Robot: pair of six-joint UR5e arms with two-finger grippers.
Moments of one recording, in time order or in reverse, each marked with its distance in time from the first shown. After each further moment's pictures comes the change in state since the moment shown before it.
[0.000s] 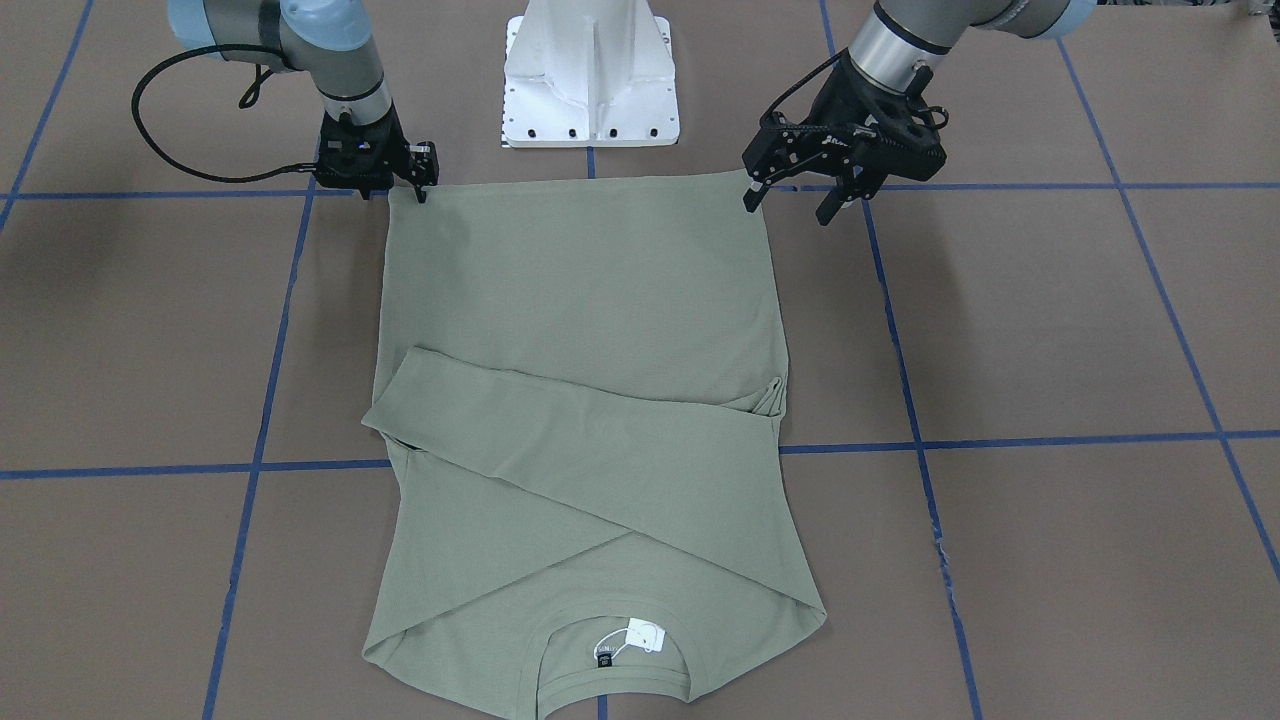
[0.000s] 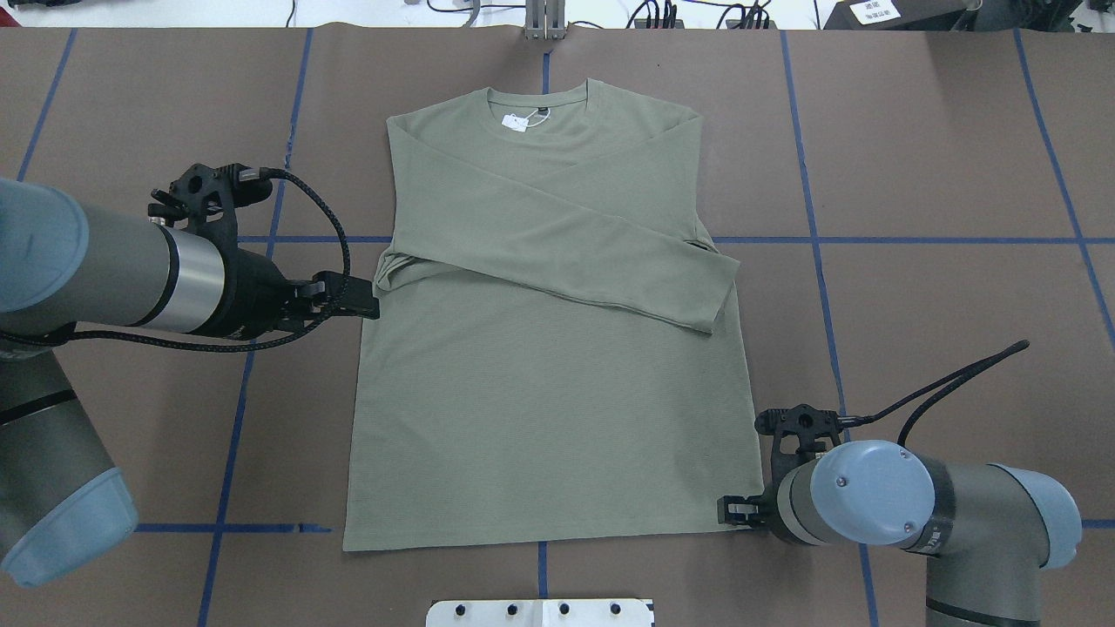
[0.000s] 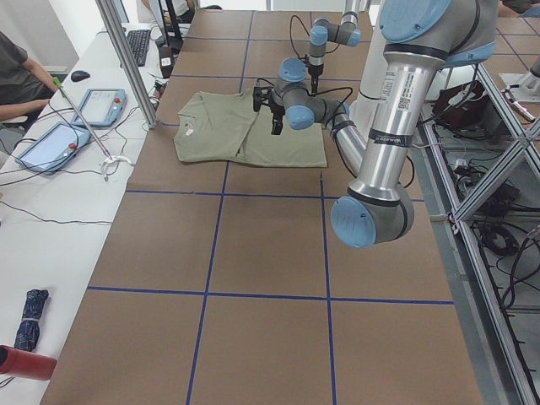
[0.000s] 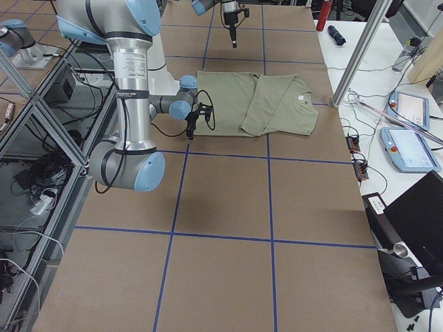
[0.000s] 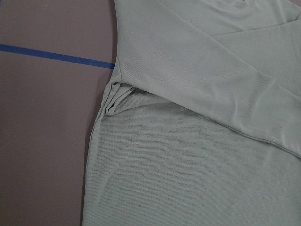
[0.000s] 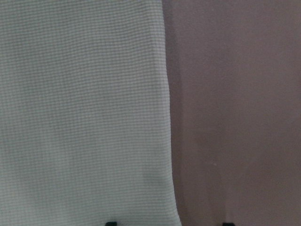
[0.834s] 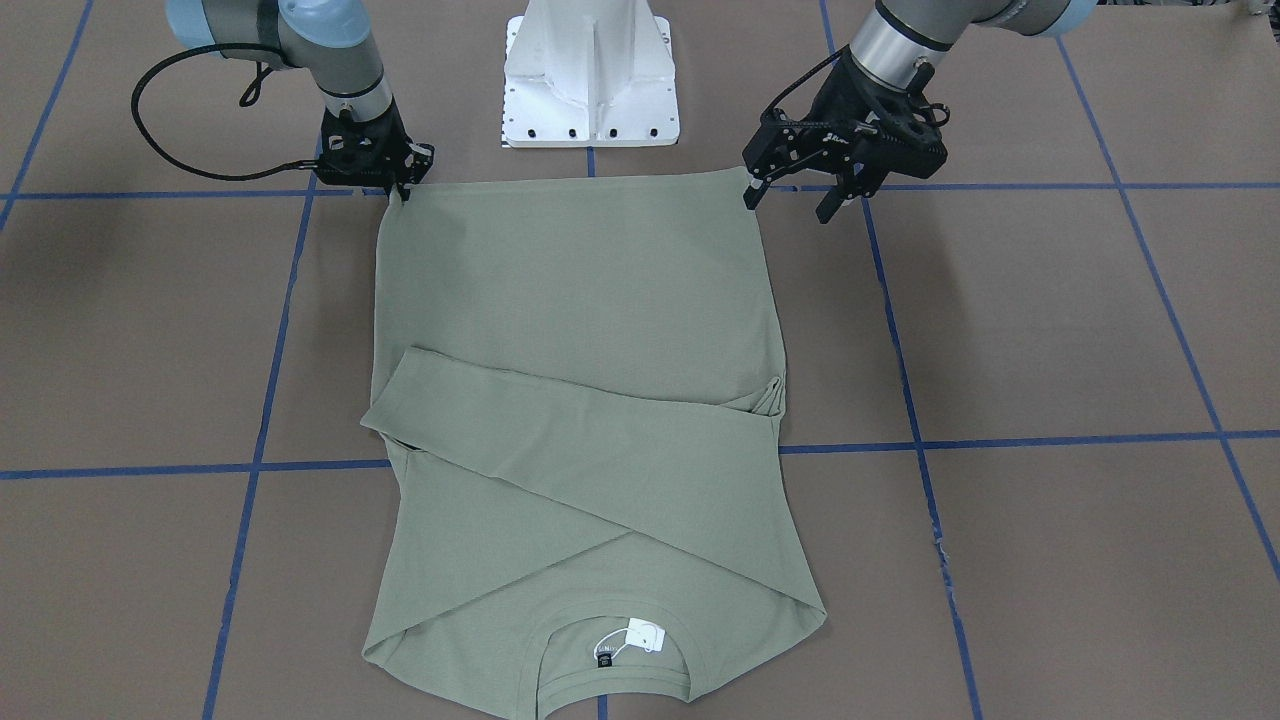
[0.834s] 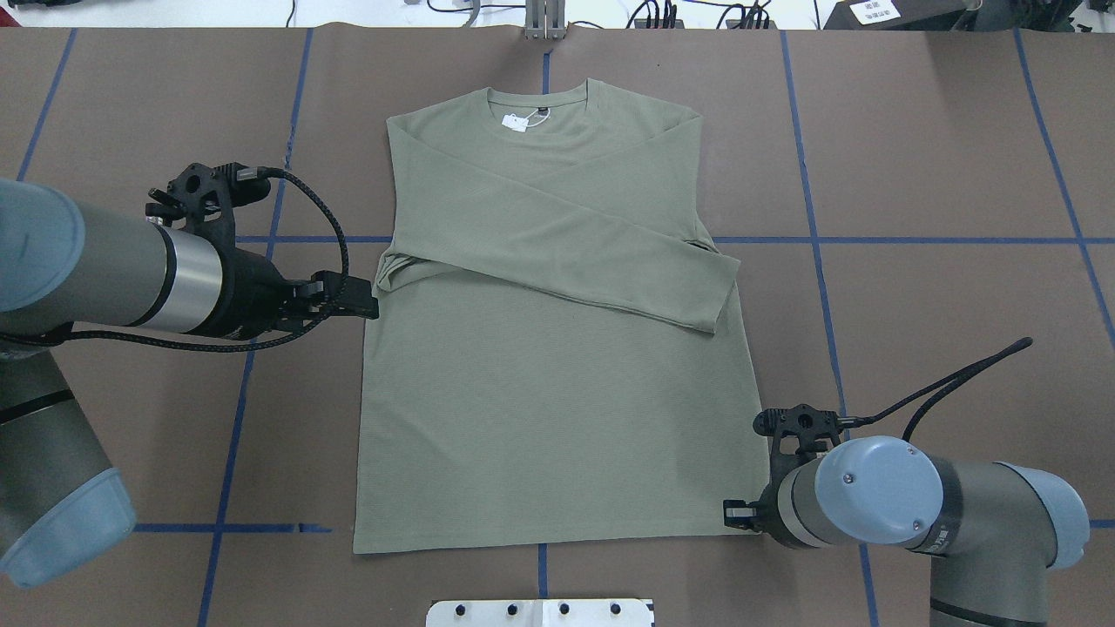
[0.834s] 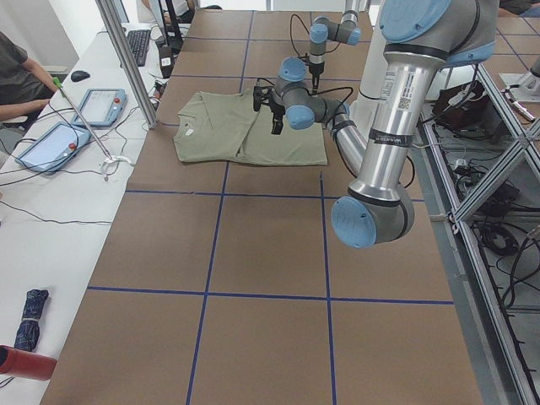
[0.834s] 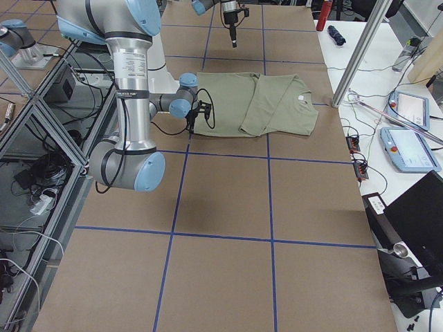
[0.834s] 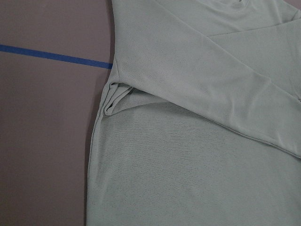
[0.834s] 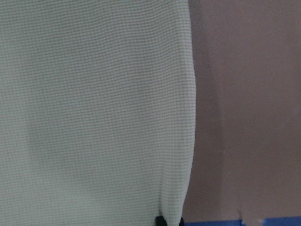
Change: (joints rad) left arm -0.001 0.002 -0.002 0.000 -0.001 0.000; right arm 0.003 0.000 0.027 0.002 0.025 0.005
